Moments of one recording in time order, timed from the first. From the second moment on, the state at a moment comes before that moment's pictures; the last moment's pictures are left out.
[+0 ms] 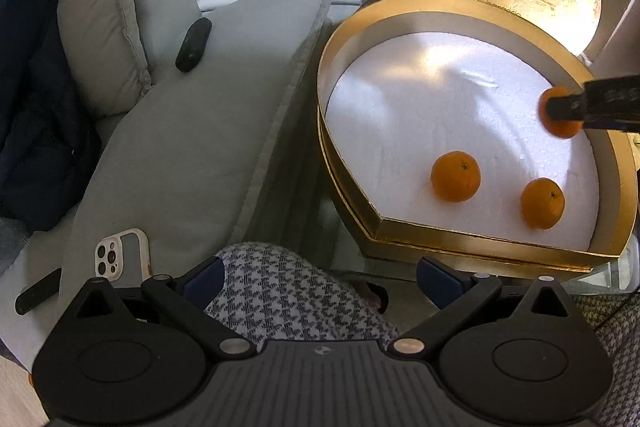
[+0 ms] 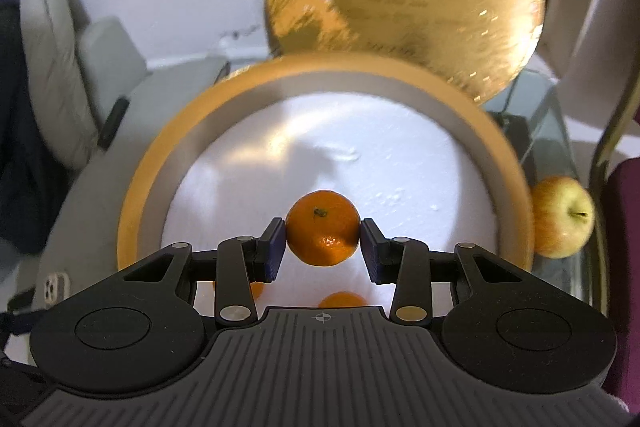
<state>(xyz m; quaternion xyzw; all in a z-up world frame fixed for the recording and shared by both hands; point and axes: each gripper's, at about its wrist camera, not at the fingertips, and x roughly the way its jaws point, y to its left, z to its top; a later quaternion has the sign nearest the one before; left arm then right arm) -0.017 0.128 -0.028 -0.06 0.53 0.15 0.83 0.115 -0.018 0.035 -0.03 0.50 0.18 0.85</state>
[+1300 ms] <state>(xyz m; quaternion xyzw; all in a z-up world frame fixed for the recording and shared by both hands) -0.023 0.124 -0.027 -0.05 0.54 0.16 0.83 0.141 0.019 -0.025 -0.07 0.56 0.17 0.81</state>
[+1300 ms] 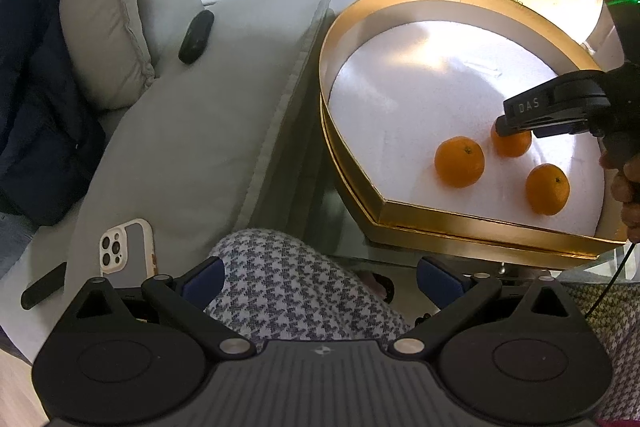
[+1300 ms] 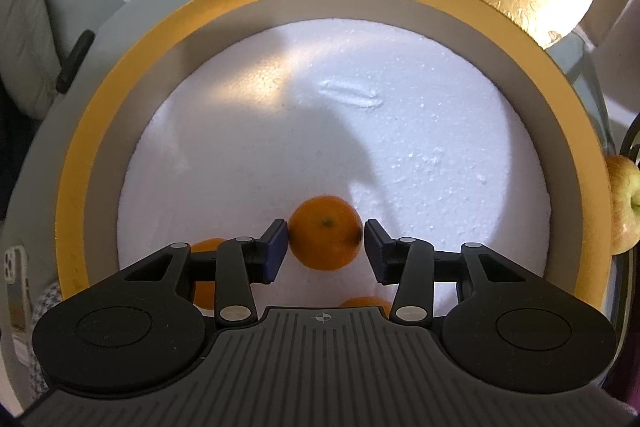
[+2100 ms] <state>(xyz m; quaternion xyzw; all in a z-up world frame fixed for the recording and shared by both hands) -0.041 0.077 0.001 0.02 0.51 0.12 0.85 0.041 -0.090 0.059 0.05 0.51 0.17 0.84</state>
